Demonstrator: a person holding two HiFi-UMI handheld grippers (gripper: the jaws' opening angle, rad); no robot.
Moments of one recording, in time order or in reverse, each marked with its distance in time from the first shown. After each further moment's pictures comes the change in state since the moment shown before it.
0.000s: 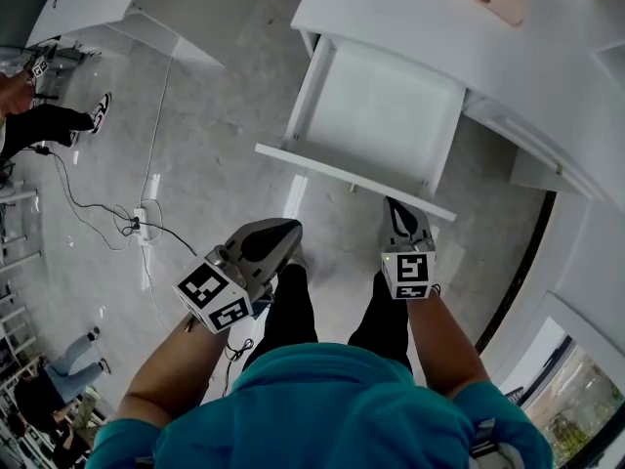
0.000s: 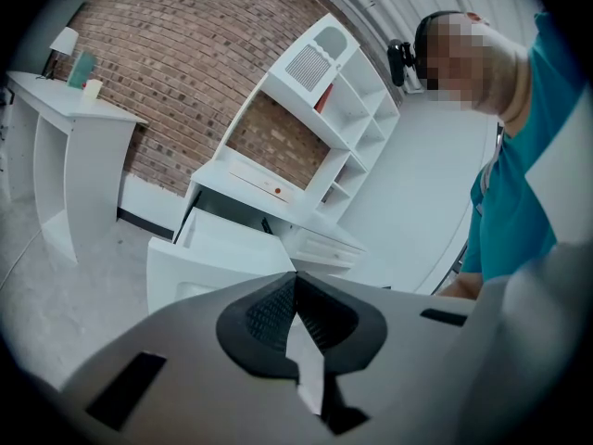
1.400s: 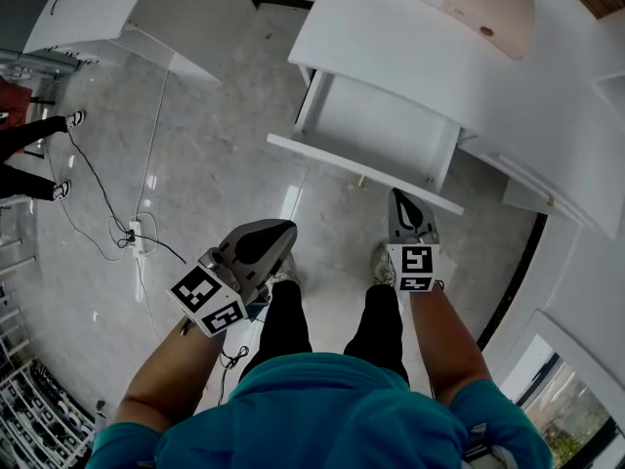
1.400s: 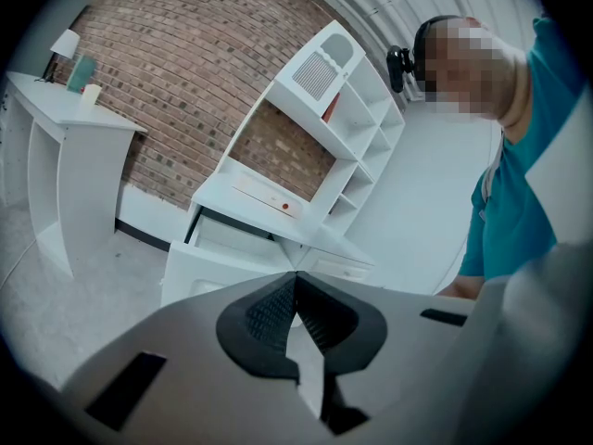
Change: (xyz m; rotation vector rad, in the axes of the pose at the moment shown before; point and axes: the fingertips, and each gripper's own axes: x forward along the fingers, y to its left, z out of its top) left arm 0.029 0.034 0.055 0.004 -0.053 0.007; right arm 0.056 -0.063 0.040 -0.047 -0.013 -0.043
